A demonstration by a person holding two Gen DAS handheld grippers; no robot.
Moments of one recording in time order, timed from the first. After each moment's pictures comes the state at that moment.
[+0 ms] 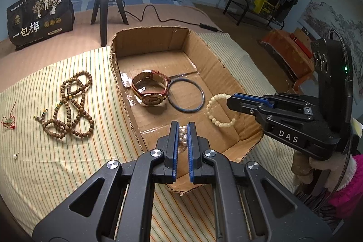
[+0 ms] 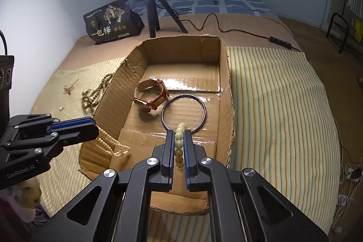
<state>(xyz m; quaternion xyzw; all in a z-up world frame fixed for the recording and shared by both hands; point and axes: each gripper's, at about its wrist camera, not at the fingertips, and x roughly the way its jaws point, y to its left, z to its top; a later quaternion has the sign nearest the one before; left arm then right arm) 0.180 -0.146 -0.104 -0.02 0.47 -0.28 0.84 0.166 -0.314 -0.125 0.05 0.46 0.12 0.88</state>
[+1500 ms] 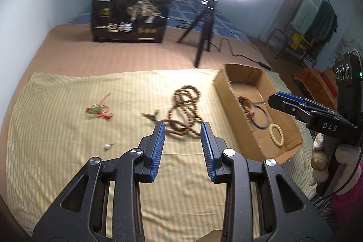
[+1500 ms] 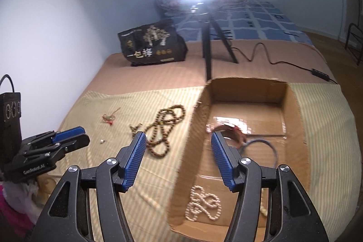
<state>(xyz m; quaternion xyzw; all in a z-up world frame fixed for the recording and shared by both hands) 0.175 0.037 -0.070 -0.08 0.43 -0.14 0.89 0.197 -0.214 -0.078 0.08 0.41 0.18 0.89</state>
